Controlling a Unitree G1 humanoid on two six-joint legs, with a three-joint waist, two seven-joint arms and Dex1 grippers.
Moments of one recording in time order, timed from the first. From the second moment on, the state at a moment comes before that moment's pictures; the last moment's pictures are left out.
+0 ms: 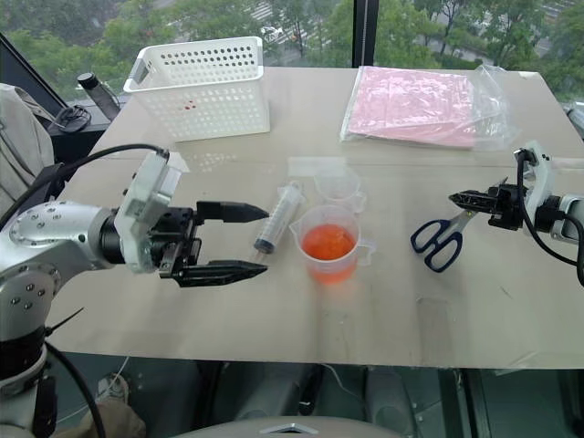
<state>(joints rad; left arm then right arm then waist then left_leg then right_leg) -0.31 0.91 0.23 -0.61 -0.91 0.90 -1.07 -0.62 -1.08 0.00 0.37 1.16 1.09 0.67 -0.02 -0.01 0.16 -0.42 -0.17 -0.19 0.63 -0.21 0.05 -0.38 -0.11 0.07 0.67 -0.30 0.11</state>
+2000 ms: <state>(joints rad) -1.13 0.58 -0.19 0.22 -0.67 1.61 -0.30 0.26 -0.91 -0.80 -0.84 0.96 0.52 0.92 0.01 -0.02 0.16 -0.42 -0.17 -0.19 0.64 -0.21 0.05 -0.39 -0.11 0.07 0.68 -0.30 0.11</state>
